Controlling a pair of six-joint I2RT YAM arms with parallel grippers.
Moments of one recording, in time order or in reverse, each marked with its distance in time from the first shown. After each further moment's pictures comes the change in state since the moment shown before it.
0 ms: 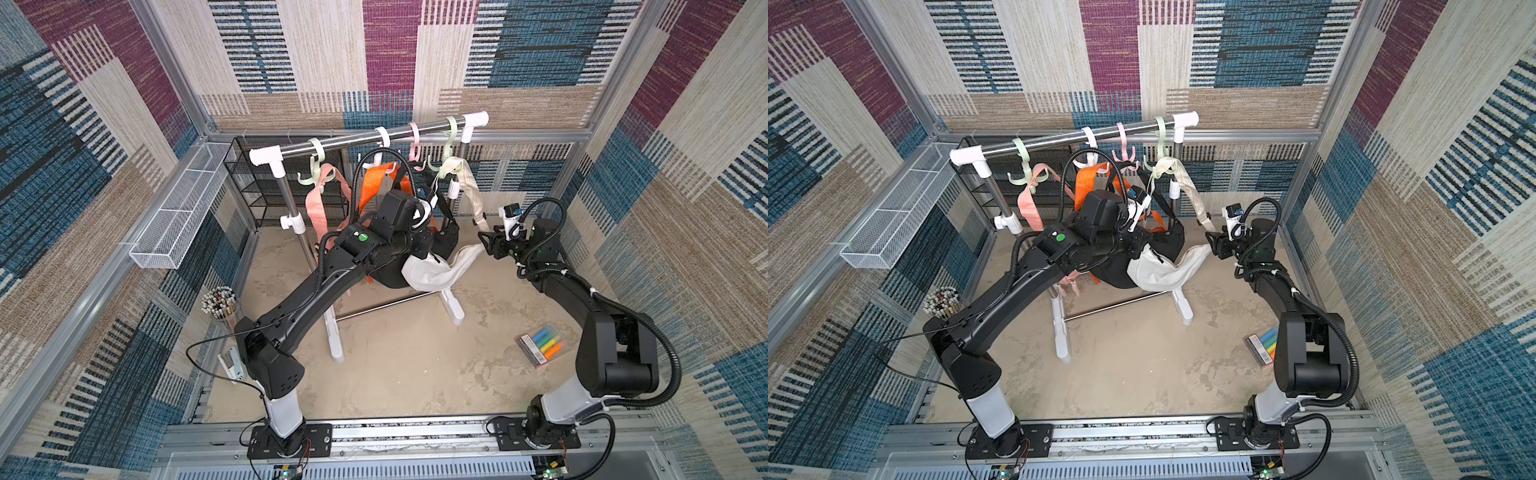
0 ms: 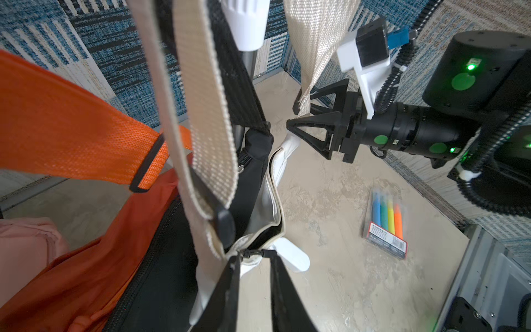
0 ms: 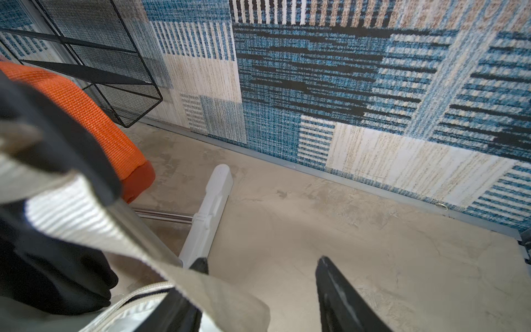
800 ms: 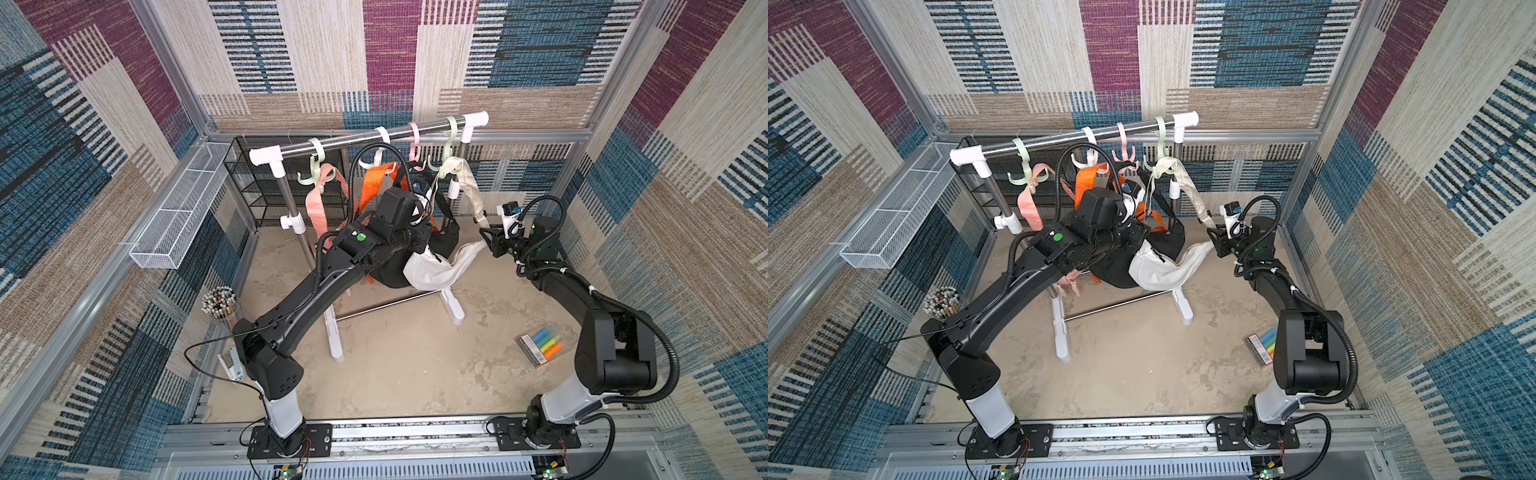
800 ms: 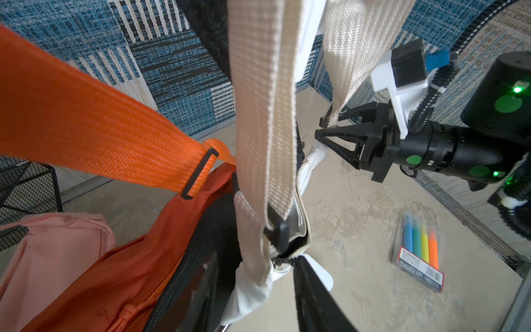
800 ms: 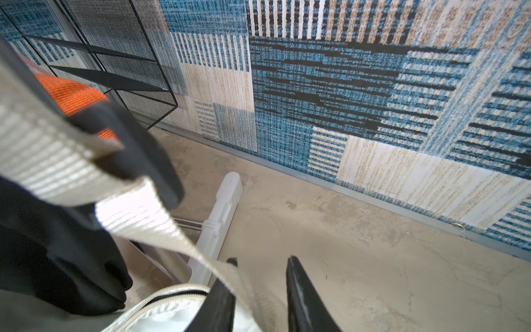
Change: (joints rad) left arm -0.001 0.002 0.023 0.014 -0.129 0.003; right arm 0.000 0.012 0.018 0.021 -0.056 0.000
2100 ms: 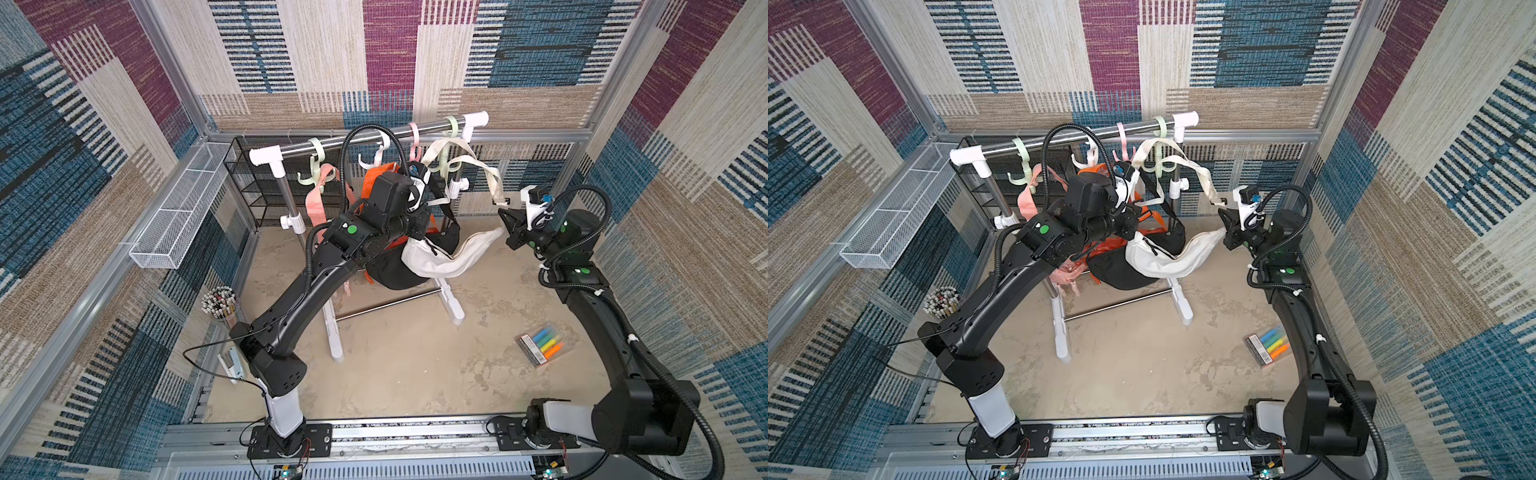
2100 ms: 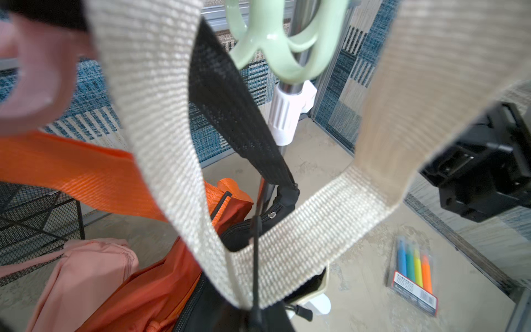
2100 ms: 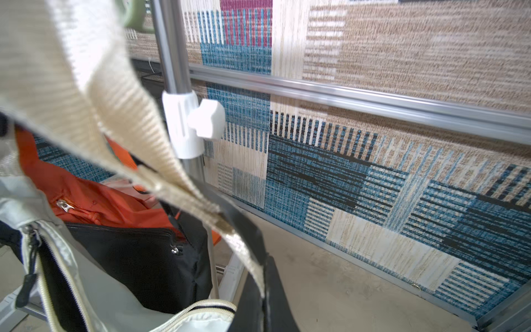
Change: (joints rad) left arm 0.002 0.015 0.166 -0.051 0.006 0.011; right arm 0.001 -0.335 0.040 -0.123 -0.026 0.028
